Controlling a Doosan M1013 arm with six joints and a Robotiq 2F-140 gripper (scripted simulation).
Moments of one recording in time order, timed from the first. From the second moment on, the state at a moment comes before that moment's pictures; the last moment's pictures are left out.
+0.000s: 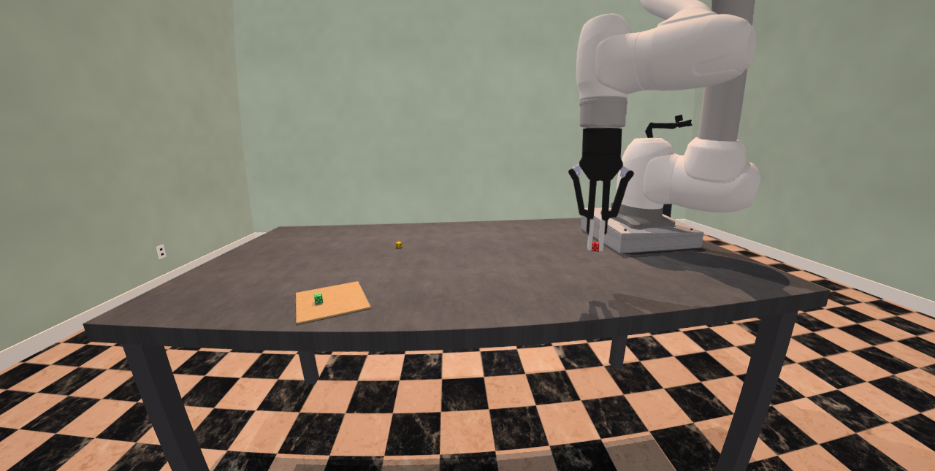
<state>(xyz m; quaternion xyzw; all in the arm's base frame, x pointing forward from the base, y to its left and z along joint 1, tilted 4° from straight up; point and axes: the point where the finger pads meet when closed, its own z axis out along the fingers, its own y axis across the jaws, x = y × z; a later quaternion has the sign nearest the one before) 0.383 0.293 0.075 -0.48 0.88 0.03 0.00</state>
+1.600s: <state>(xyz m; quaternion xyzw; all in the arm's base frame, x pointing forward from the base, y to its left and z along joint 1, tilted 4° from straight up) 0.381 0.275 0.068 -0.49 0.76 0.25 0.34</state>
